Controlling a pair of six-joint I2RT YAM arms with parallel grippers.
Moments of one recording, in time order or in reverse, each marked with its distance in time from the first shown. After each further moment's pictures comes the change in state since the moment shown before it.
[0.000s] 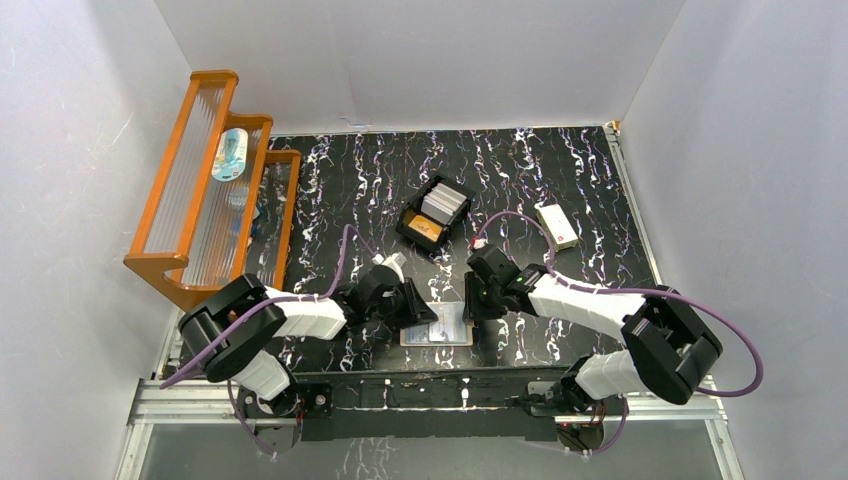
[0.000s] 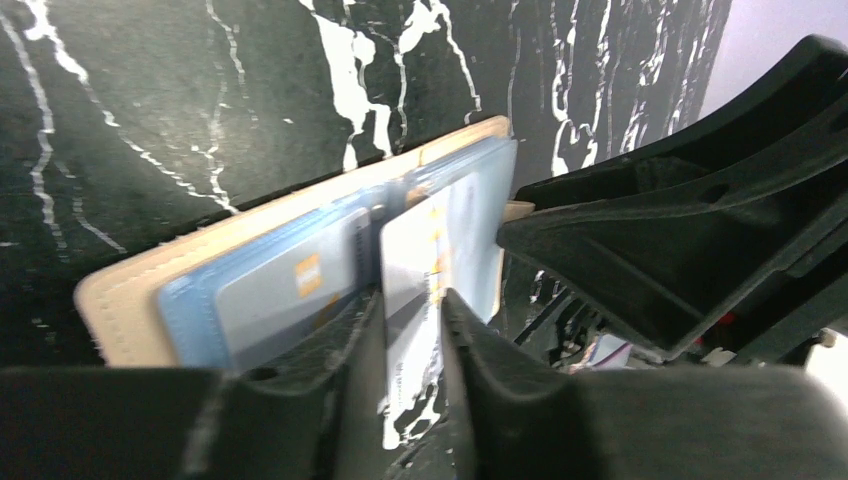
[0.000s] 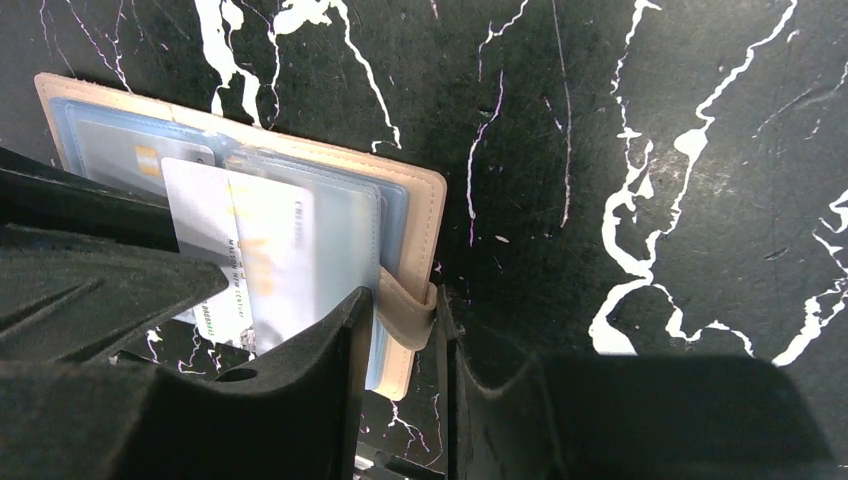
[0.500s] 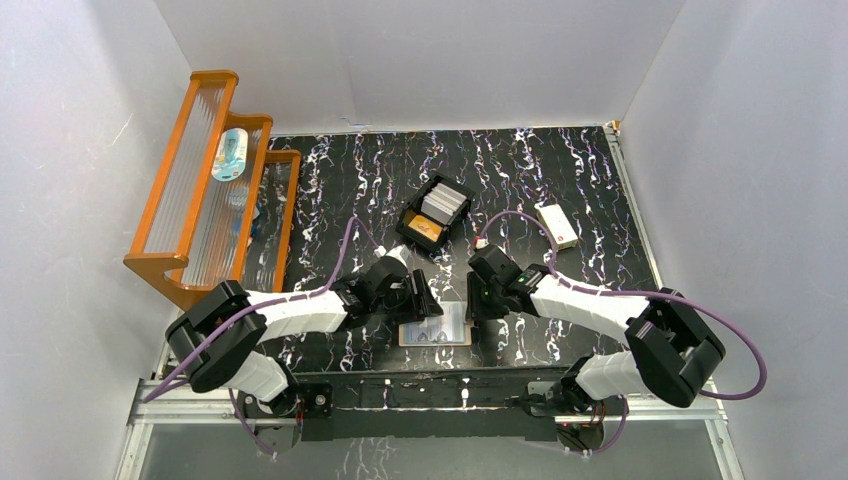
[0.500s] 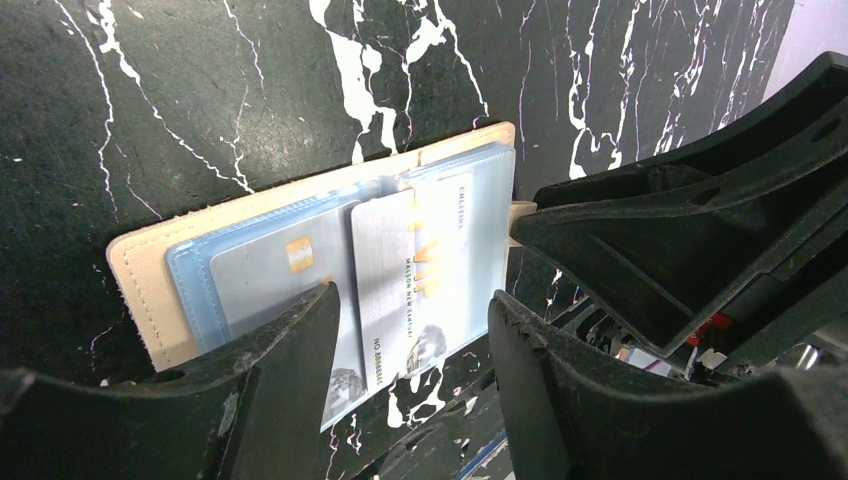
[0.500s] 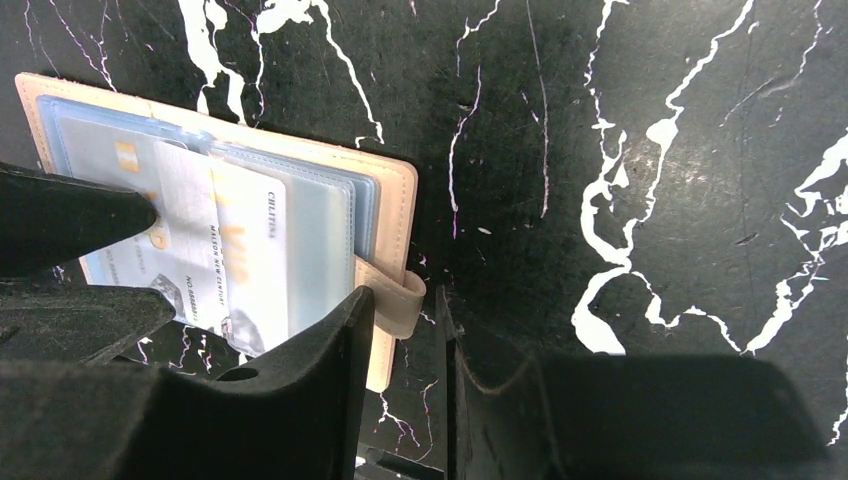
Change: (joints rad) left arm -0.014 -0.084 0.120 -0.304 -0.077 0.059; right arm 0.000 -0.019 0.000 -0.024 0.023 0.000
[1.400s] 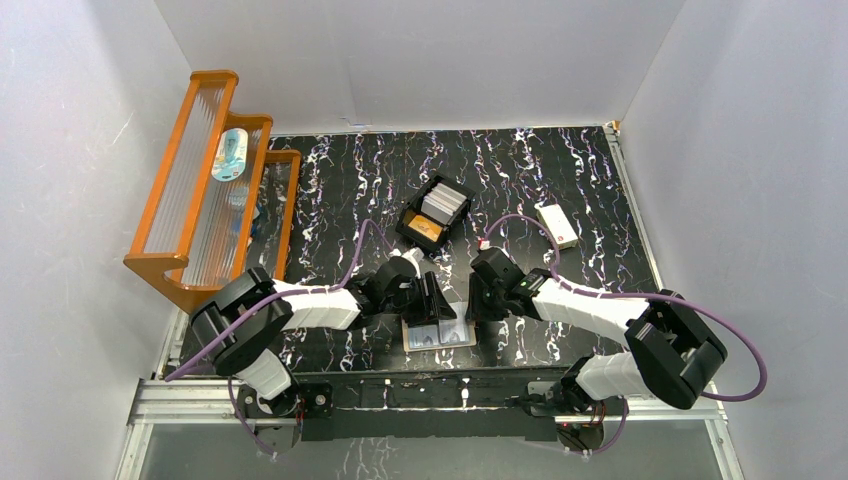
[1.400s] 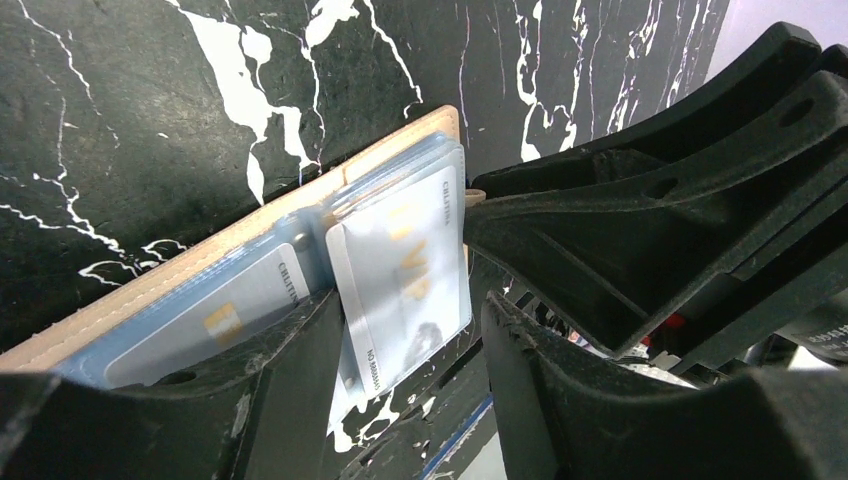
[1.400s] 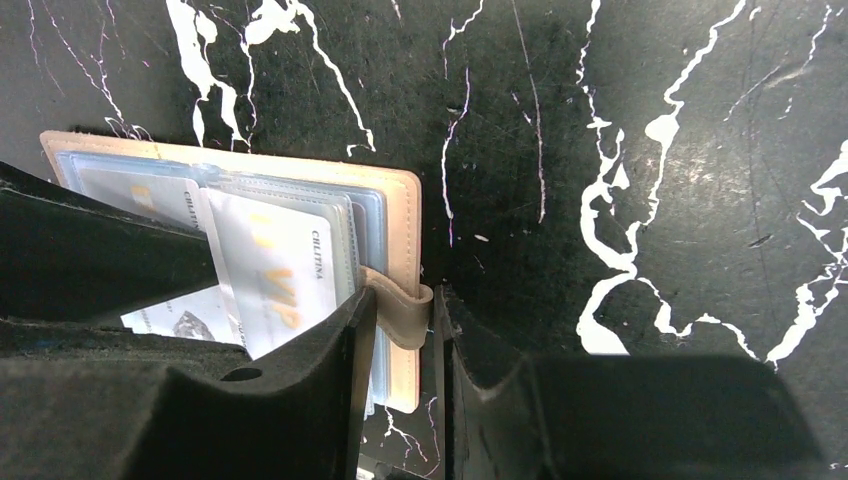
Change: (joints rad) left arm -0.016 0.130 0.020 0.174 0.136 -0.051; right arm 0.000 -0.010 -0.045 0.063 -0.005 0.049
